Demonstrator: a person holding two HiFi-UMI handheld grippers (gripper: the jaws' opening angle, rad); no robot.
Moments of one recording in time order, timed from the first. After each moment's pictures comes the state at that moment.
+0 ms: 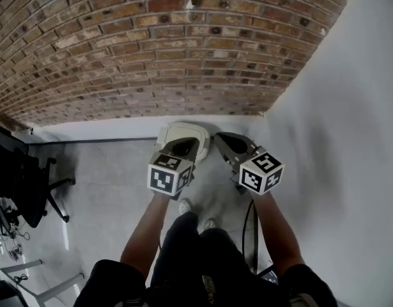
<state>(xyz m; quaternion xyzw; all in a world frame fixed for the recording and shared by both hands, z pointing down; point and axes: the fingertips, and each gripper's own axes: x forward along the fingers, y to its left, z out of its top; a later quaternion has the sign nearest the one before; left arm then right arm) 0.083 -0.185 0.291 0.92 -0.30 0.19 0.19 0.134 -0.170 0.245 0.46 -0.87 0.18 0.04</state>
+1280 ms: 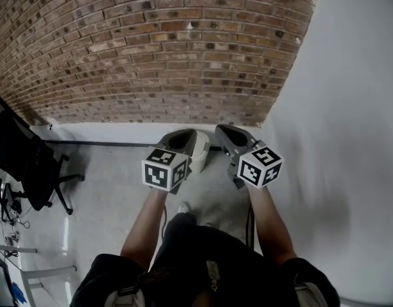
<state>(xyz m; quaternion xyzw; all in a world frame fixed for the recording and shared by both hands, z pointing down) 0.082 -0.071 0.158 0.92 -0.36 0.11 0.10 0.148 -0.057 0.133 0.44 -0.89 0.10 -0.02</state>
